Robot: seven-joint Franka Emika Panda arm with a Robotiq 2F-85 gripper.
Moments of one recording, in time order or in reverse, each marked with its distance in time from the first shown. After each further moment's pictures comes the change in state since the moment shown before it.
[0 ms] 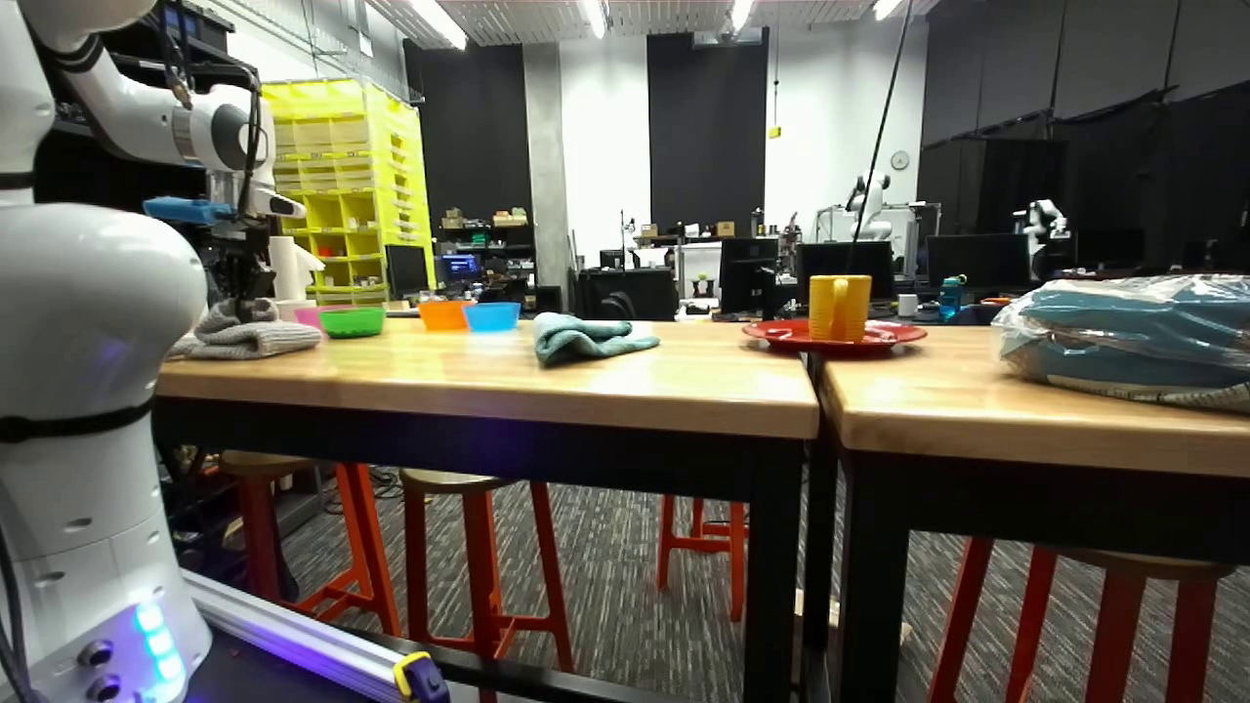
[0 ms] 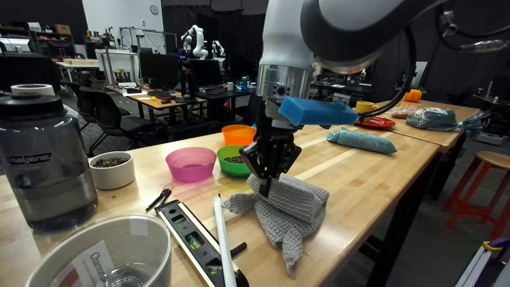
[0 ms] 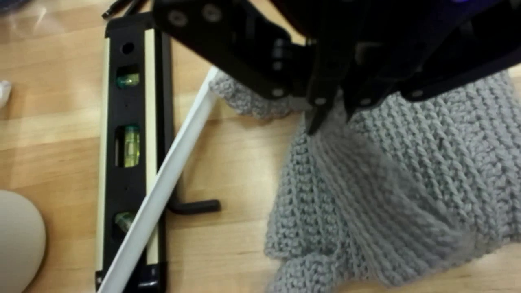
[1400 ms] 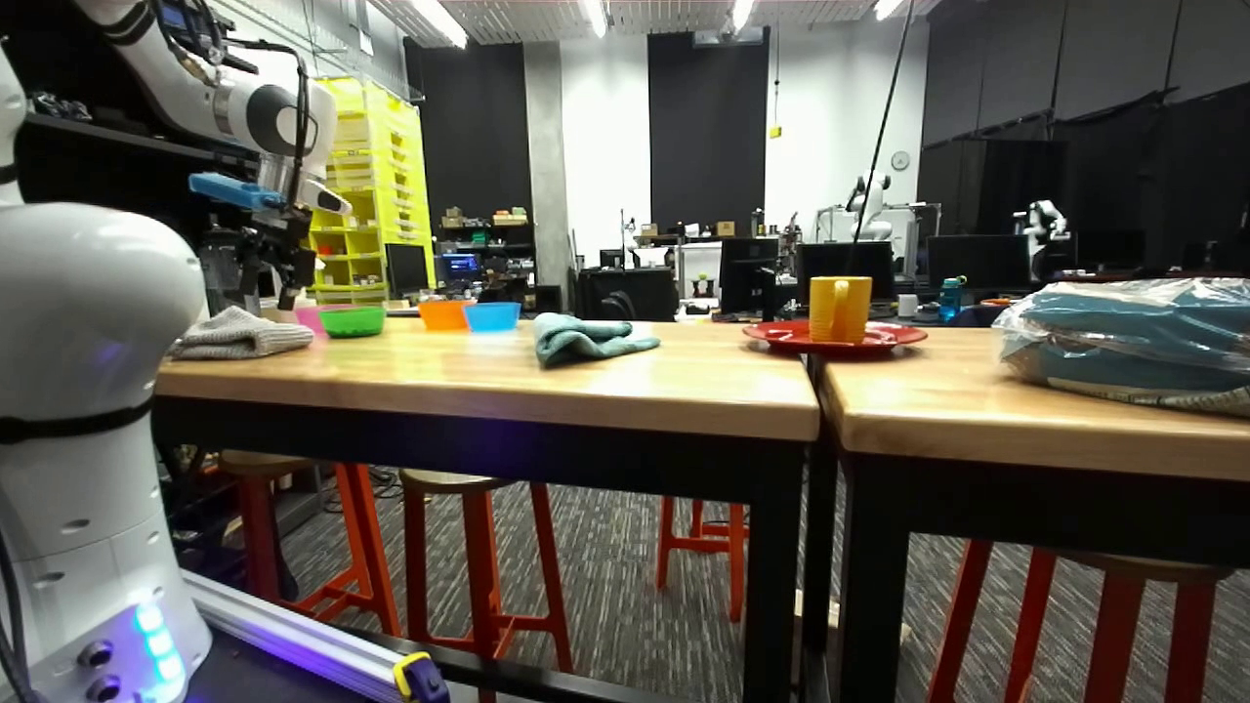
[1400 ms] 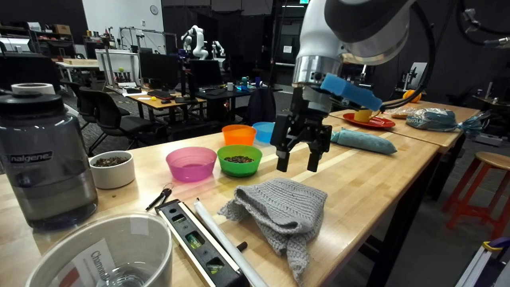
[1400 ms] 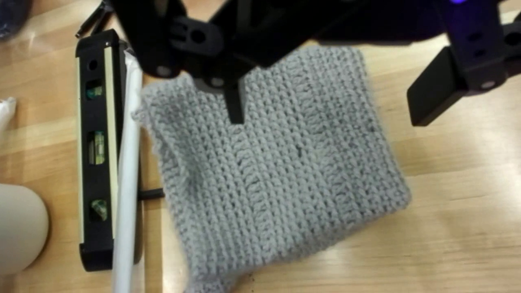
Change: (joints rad) arm -0.025 -0.132 -0.184 -0.096 0.182 -0.131 -0.279
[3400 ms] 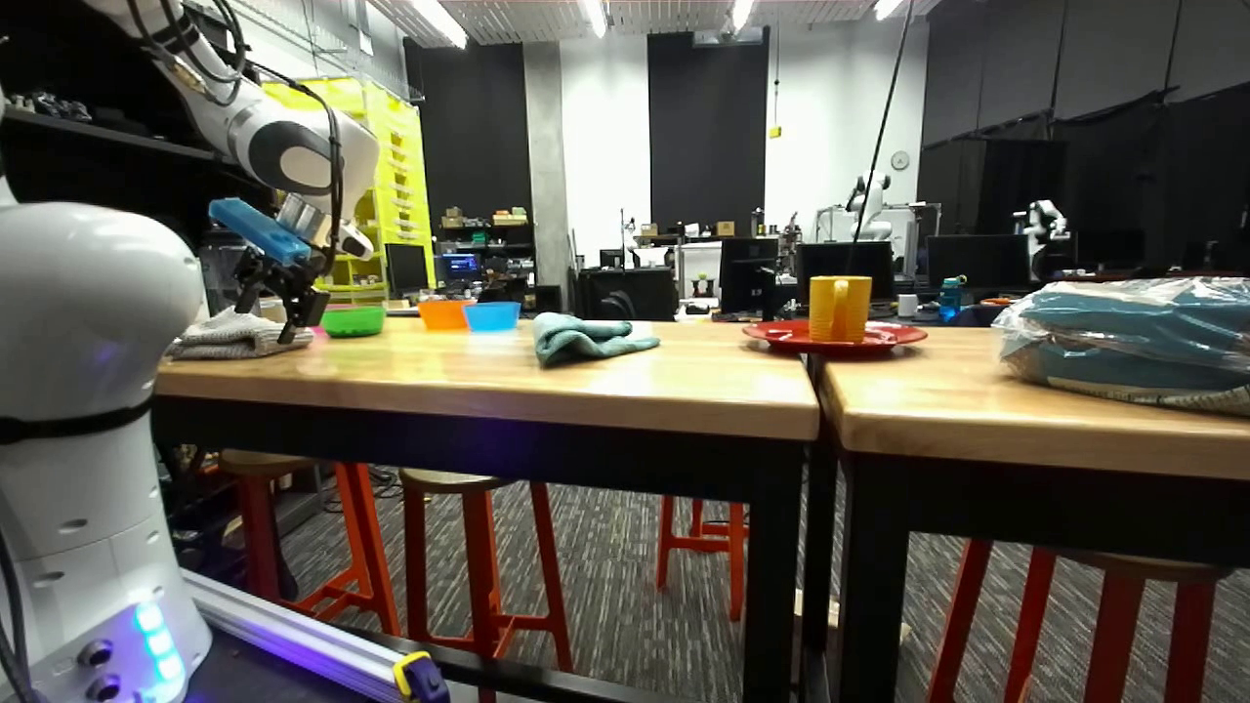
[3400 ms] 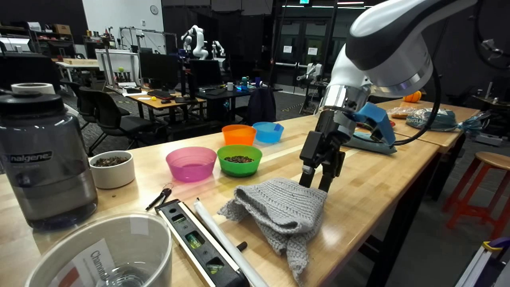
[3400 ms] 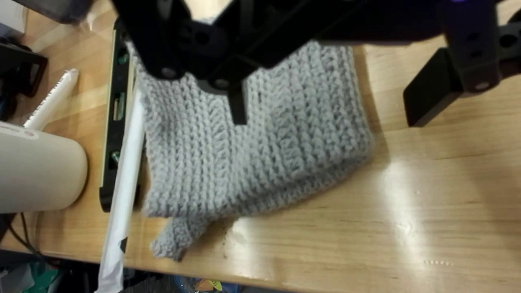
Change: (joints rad) arm -0.015 -0.083 -0.102 -0.227 0.283 0.076 -0.449
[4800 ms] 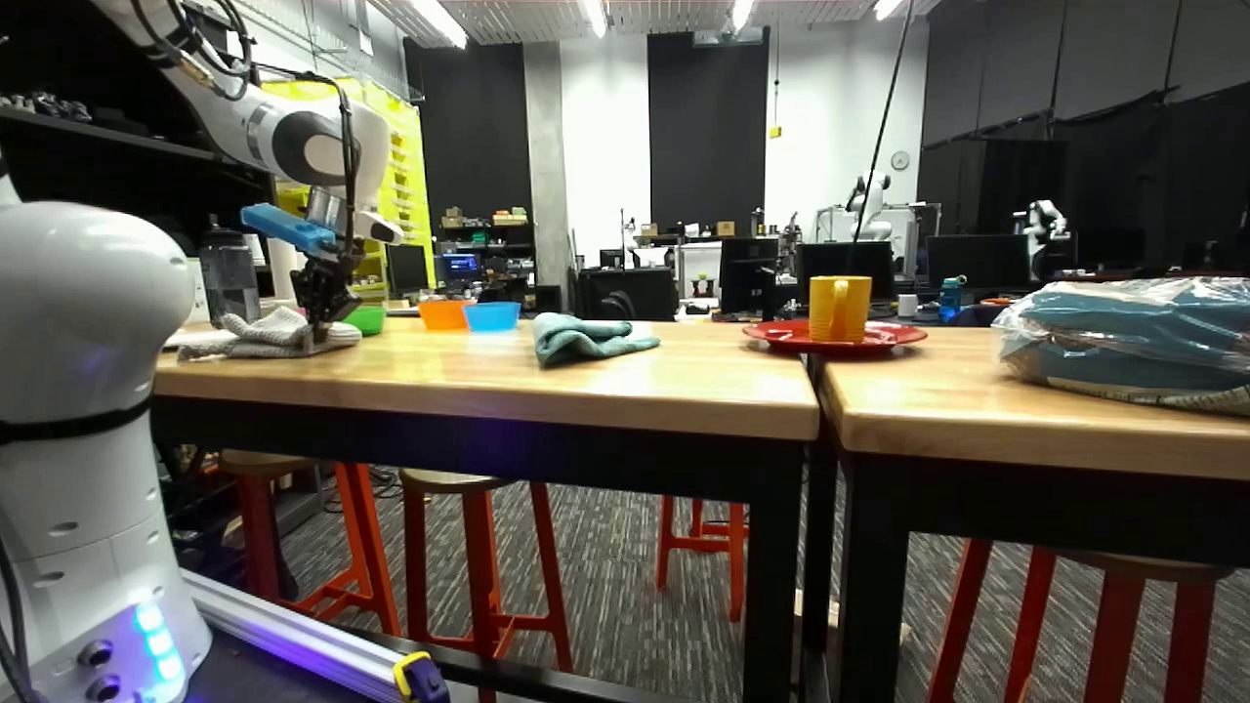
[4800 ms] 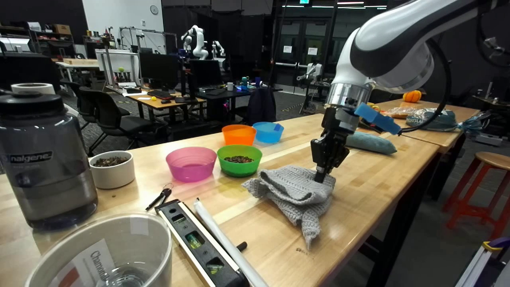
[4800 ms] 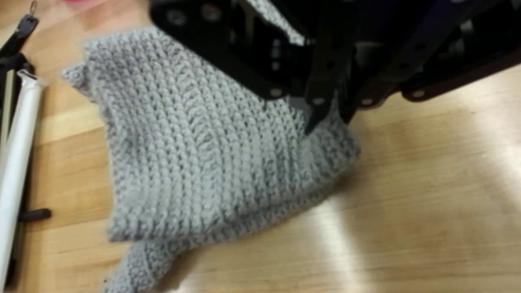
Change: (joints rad) arm -0.091 -0.016 0.001 0.000 -0.233 0.063 0.189
